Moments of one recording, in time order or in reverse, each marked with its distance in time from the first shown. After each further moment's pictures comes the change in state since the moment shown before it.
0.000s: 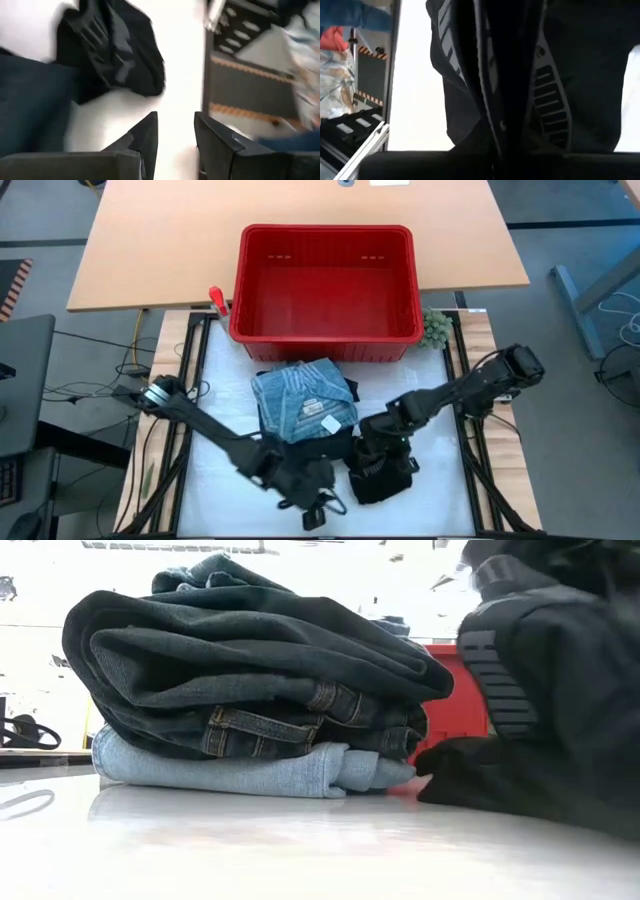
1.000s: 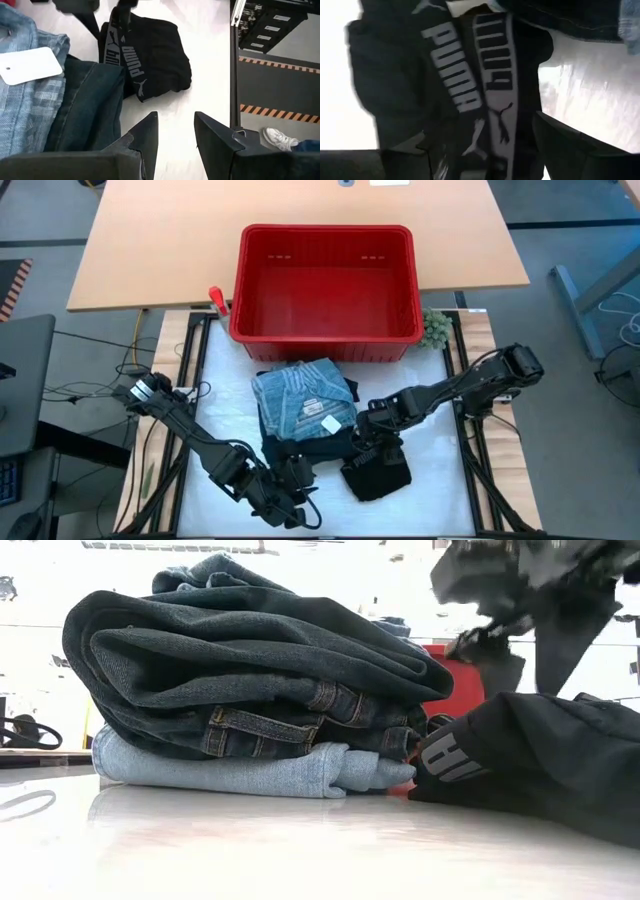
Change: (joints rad) left arm -0.093 -0.085 -0.002 -0.188 -0.246 0.029; right arm -0.041 0.005 -0.032 0.085 0.287 0.024
